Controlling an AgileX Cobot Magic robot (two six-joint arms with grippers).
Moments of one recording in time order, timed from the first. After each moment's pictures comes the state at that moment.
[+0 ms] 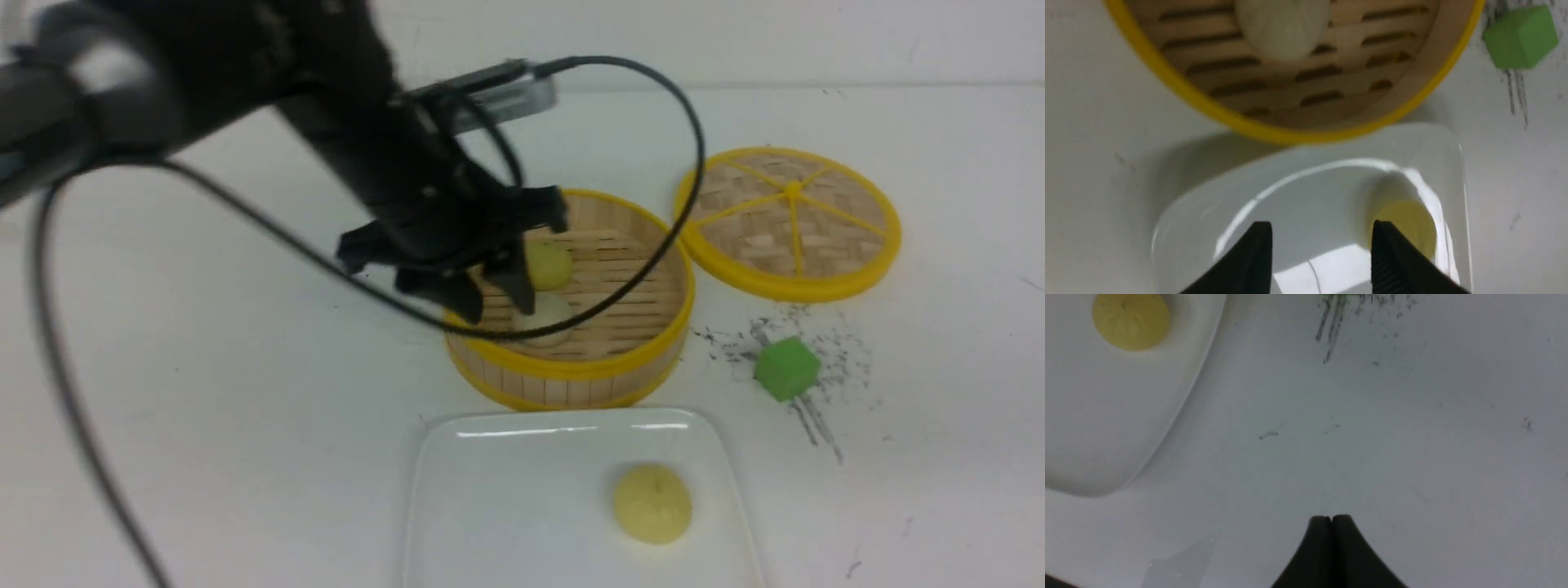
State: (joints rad) right arm 0.64 0.86 -0.92 -0.19 1.24 0.22; left arm -0.50 1.82 -1.61 -0.27 1.07 -0.26
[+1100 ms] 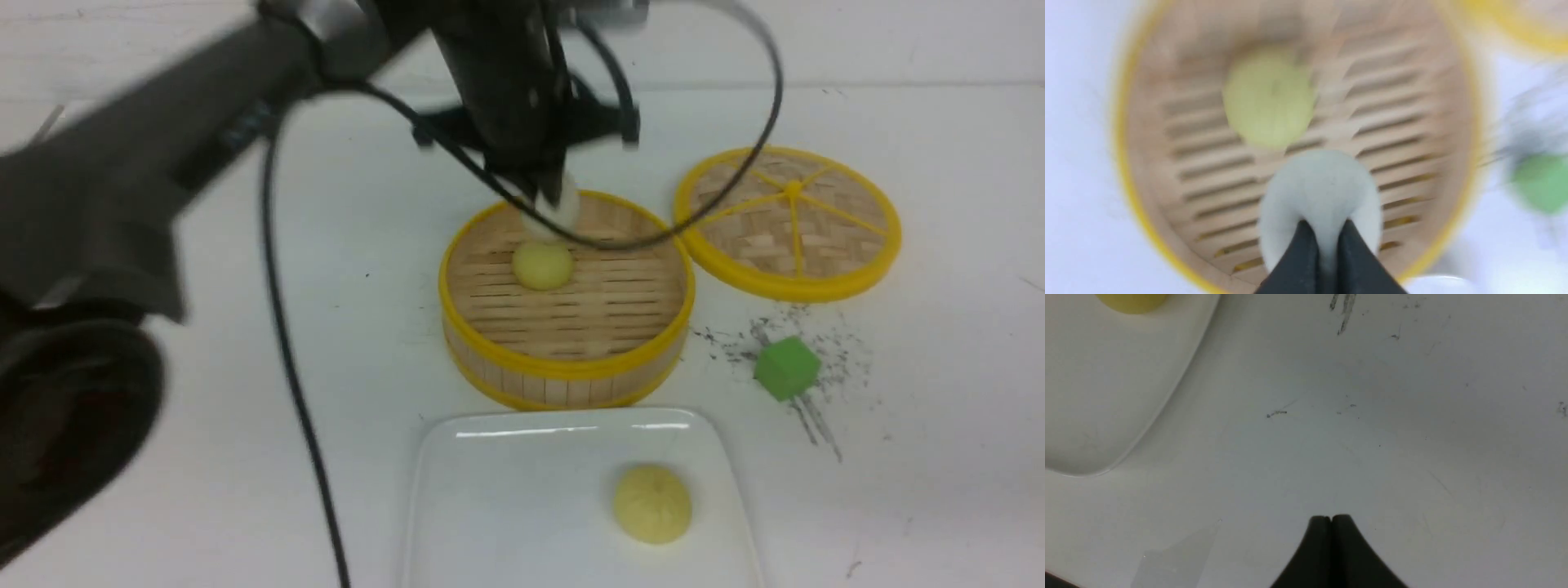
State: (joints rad) right arm 0.64 0.78 -0.76 -0.17 1.13 0.22; left arm -0.58 2.03 -2.16 0.00 1.23 -0.35
